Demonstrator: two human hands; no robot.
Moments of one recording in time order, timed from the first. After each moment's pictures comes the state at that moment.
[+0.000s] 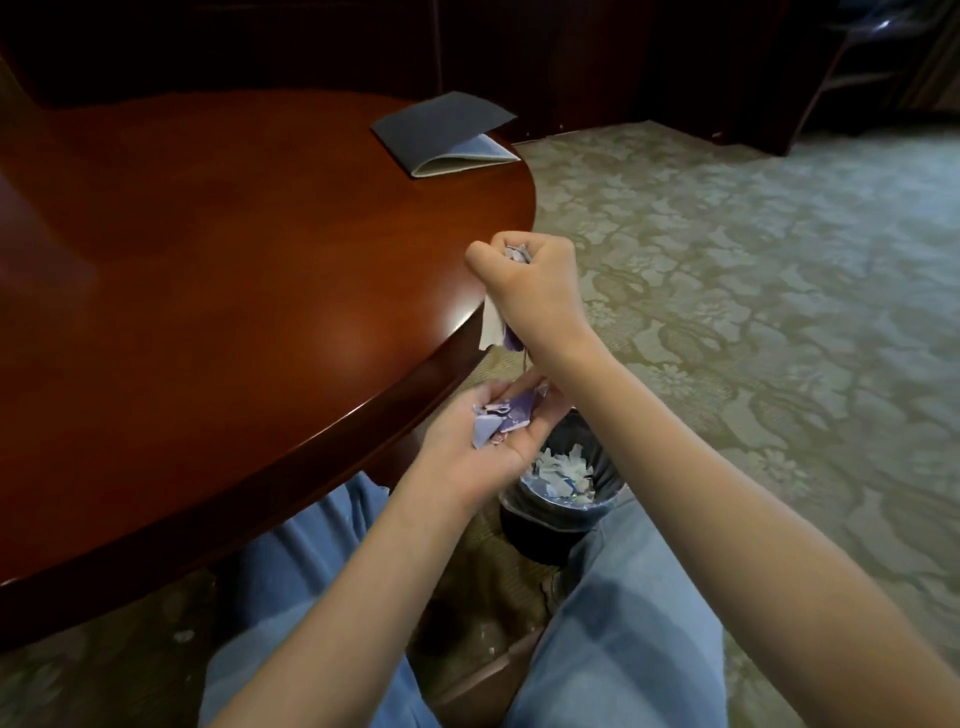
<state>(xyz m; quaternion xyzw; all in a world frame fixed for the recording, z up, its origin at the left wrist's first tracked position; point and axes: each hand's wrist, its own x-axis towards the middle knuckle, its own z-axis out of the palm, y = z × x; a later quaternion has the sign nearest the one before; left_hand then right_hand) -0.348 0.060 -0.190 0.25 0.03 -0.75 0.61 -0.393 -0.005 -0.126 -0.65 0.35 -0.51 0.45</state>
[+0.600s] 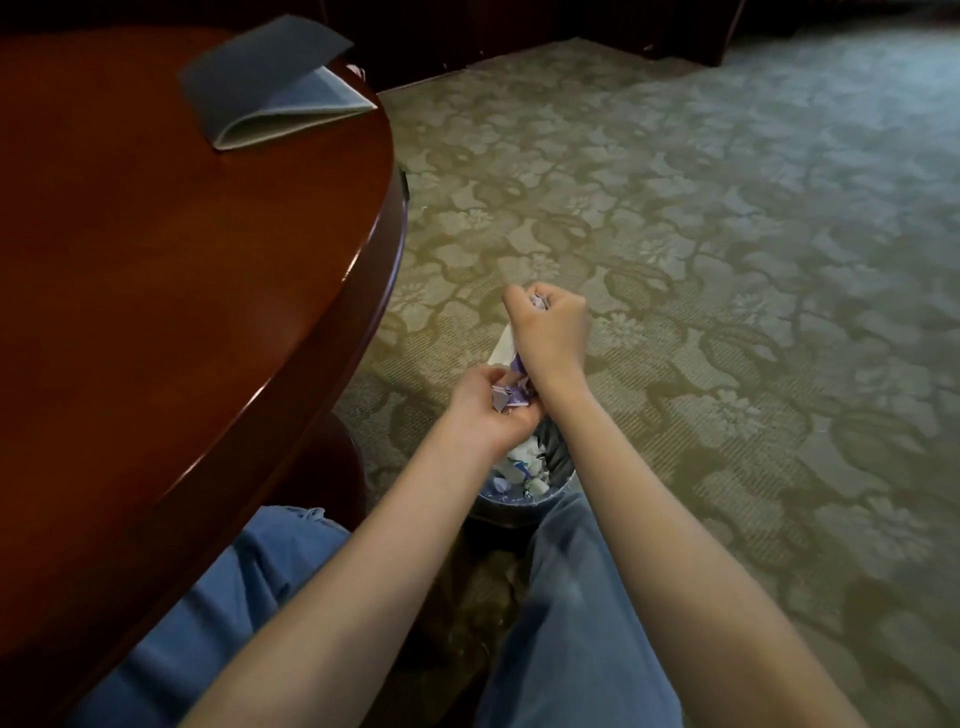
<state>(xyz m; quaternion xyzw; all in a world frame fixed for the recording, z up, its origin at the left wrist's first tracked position) -0.421 -0.074 -0.227 0.39 0.13 -0.76 0.50 -0.474 -0.122 -0.235 -0.52 0.57 -0.53 0.36</state>
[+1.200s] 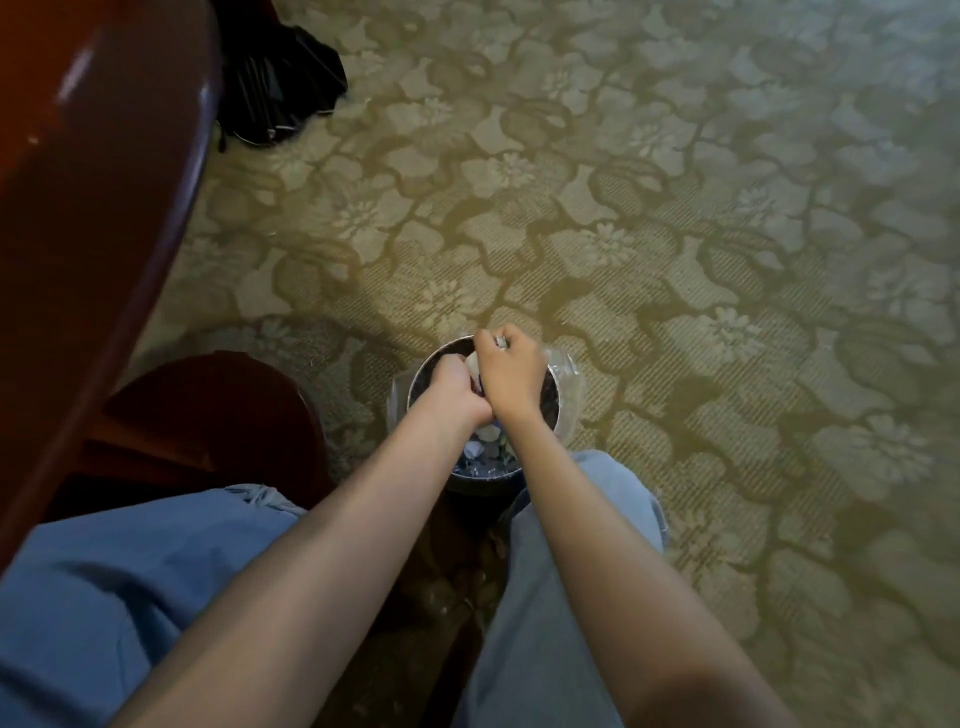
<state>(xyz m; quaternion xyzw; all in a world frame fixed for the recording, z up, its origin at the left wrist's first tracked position) -0.446 -0.157 -0.334 0.60 0.11 -0.68 0.40 -0.490 -0.168 -0.385 -0.40 0.69 -0.40 0.46</state>
